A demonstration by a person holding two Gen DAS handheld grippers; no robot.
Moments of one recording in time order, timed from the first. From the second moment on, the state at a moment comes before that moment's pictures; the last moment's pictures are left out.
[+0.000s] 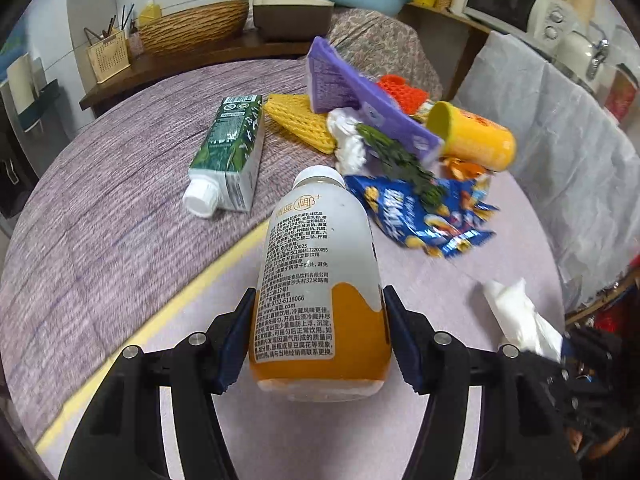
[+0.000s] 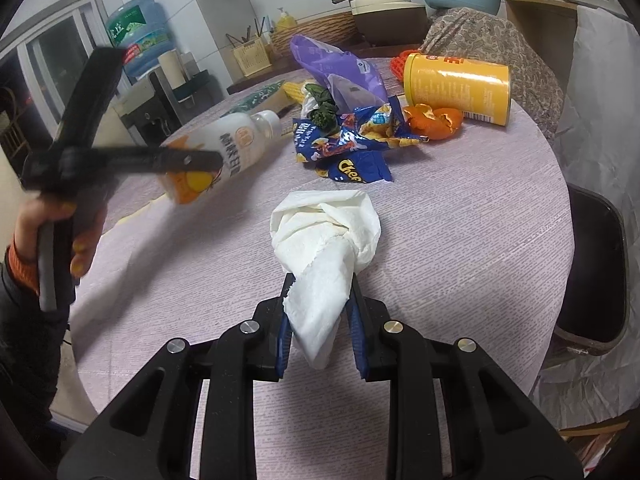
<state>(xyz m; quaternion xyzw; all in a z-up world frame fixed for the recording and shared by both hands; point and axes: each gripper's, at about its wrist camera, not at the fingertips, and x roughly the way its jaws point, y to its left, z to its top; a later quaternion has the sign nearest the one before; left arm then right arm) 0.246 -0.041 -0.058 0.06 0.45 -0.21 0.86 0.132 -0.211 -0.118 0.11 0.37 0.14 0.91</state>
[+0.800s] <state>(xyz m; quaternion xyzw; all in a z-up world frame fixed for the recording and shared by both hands) 0.210 -0.337 -0.043 0.13 0.42 -0.40 0.80 0.125 -0.474 -0.183 0.29 0.33 -0.14 0.89</state>
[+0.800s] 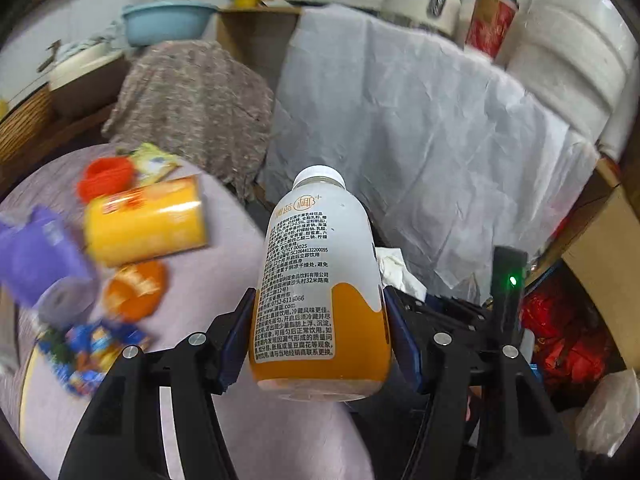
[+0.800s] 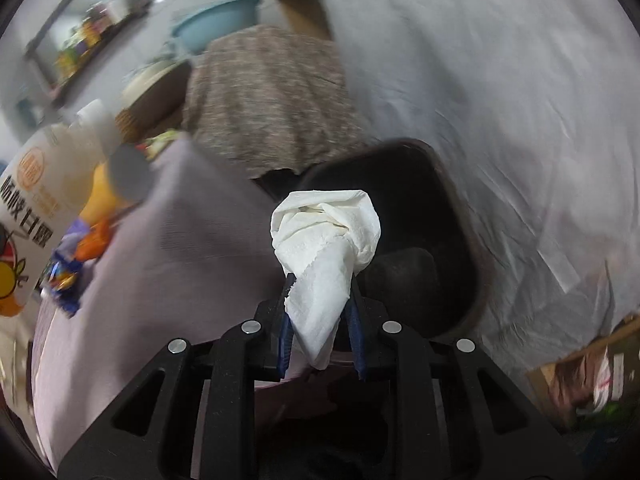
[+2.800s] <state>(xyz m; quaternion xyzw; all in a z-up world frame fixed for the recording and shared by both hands) 0.226 -0.239 -0.050 0.07 0.44 -0.34 0.83 0.124 -0.415 -0.136 0.22 0.29 -0.06 0.93</state>
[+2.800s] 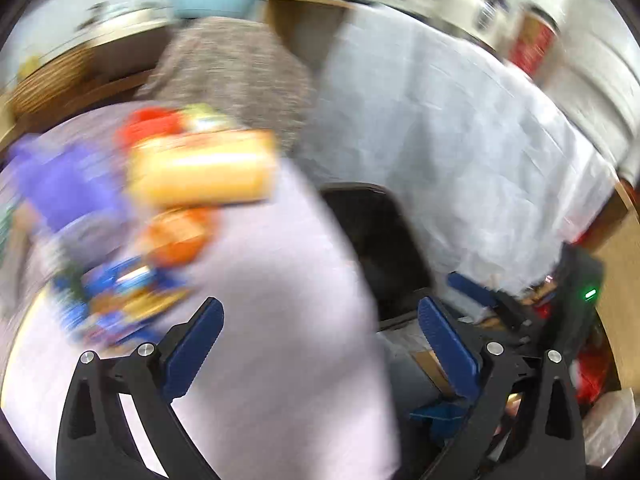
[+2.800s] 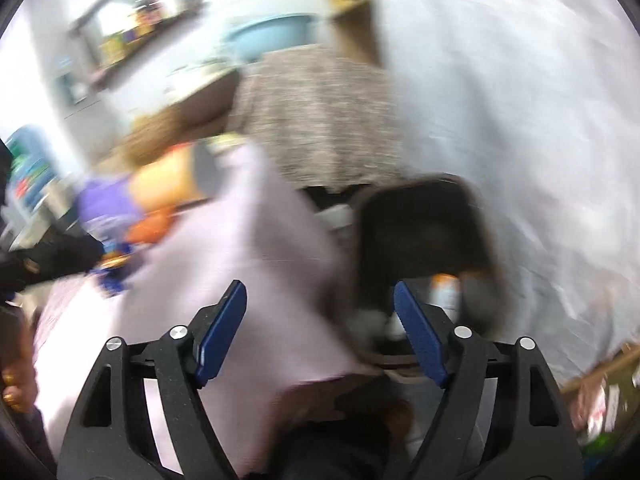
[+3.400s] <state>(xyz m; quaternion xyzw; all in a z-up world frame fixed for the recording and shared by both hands) 0.210 -0.013 -0.082 -0.02 0.45 -0.17 0.88 0.232 -0.186 -0.074 -0.09 0.33 0.15 0.93</state>
